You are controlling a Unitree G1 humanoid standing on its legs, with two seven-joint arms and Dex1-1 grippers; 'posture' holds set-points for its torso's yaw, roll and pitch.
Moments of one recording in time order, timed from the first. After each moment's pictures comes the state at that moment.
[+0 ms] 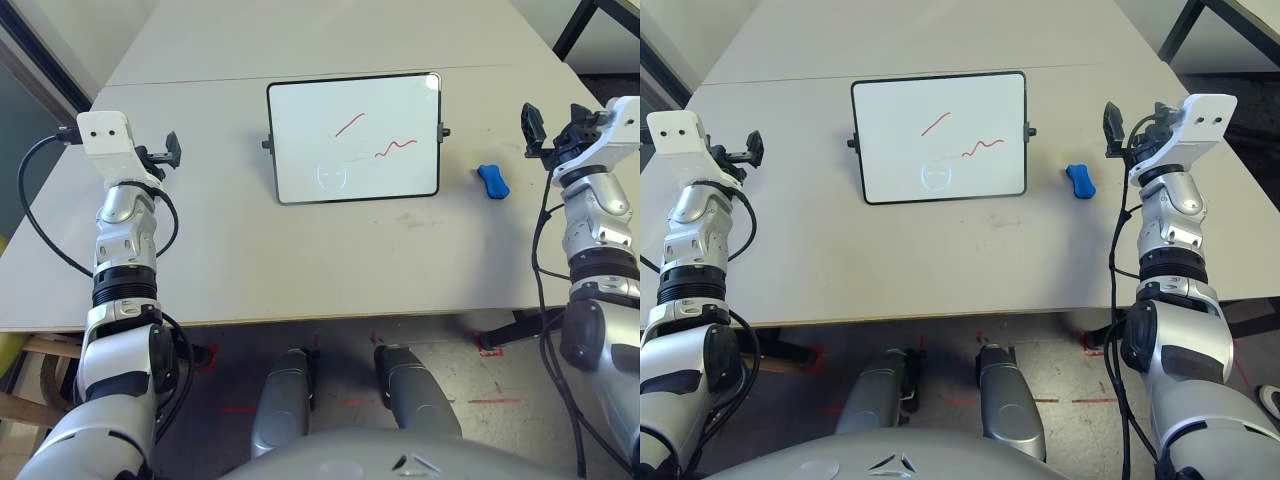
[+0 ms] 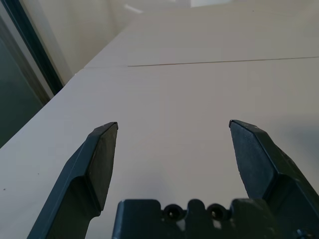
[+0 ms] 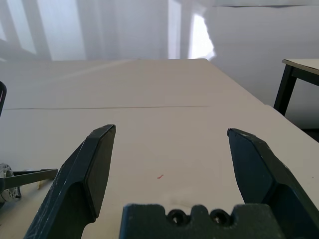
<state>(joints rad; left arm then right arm) -0.65 0.52 0.34 0.65 -0.17 0.01 -0.15 -0.76 -0.50 -0.37 0.93 0.31 -0.29 0.45</state>
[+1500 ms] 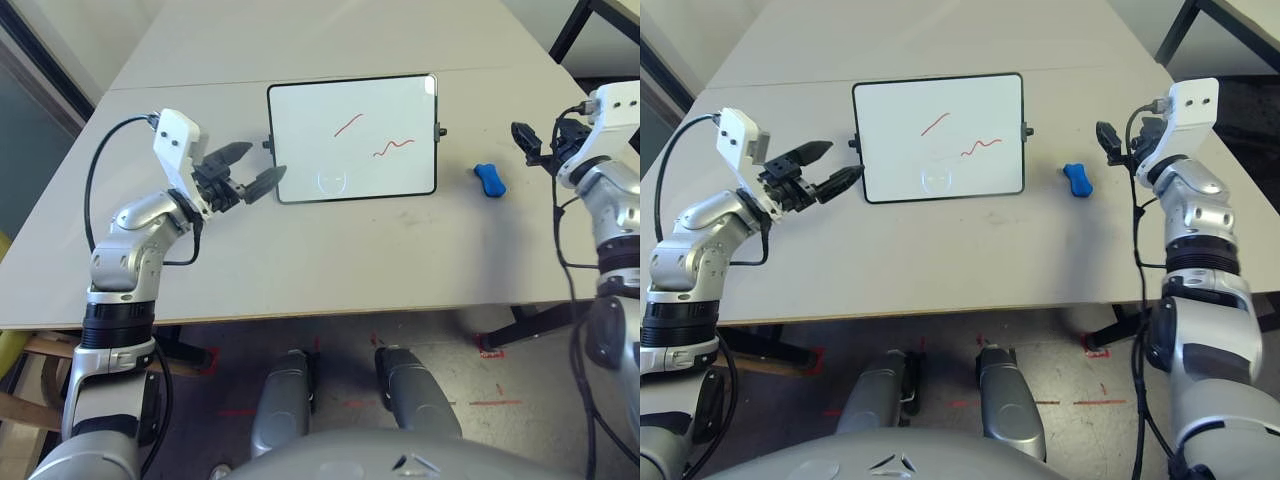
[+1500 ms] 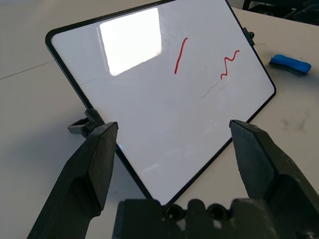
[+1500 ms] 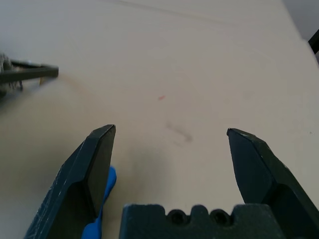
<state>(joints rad) -0.44 0.54 0.11 -0.02 -0.44 0.45 -0.72 -0.82 -0.73 -0.13 0.72 0.18 0.43 0.60</state>
